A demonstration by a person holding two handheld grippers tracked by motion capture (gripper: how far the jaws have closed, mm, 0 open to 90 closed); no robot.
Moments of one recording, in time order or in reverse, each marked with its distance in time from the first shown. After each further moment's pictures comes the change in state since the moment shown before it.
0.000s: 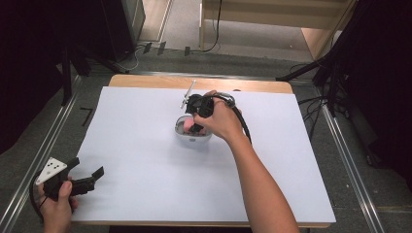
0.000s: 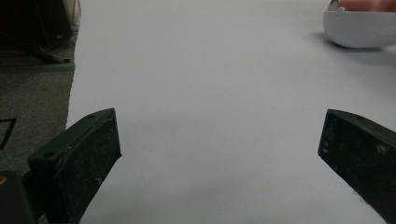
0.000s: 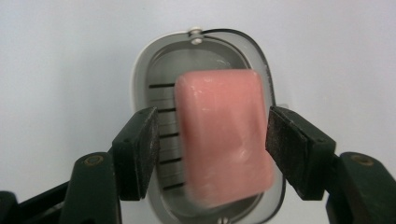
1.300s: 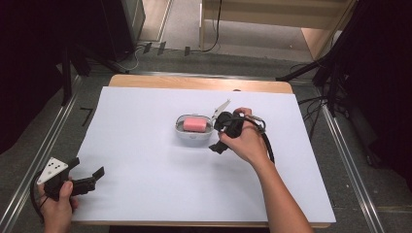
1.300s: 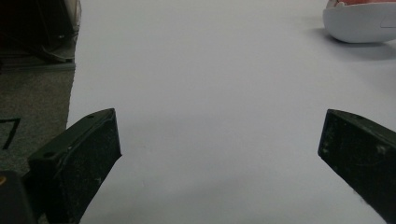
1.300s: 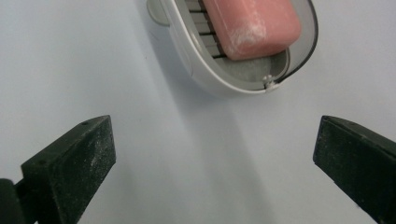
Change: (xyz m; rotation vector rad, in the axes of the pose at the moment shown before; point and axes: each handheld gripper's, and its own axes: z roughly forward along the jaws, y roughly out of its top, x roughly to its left) left arm -0.001 0.000 0.000 0.008 0.011 0.013; right arm 0.037 -0.092 -0.017 -0.082 -0.094 0.205
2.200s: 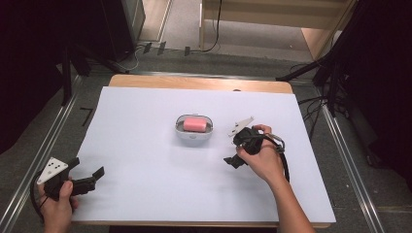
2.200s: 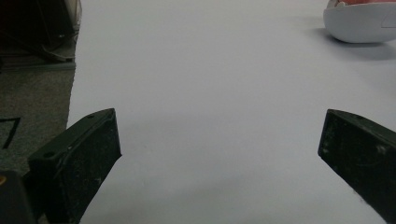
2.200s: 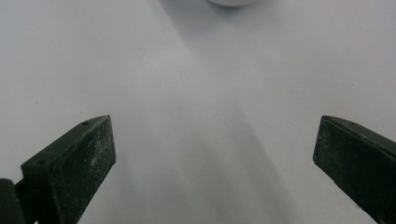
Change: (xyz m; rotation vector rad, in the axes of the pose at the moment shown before) left arm 0.000 0.000 0.000 0.000 -0.002 -0.003; right arm 0.011 -0.070 -0.007 -0.056 -0.035 0.104
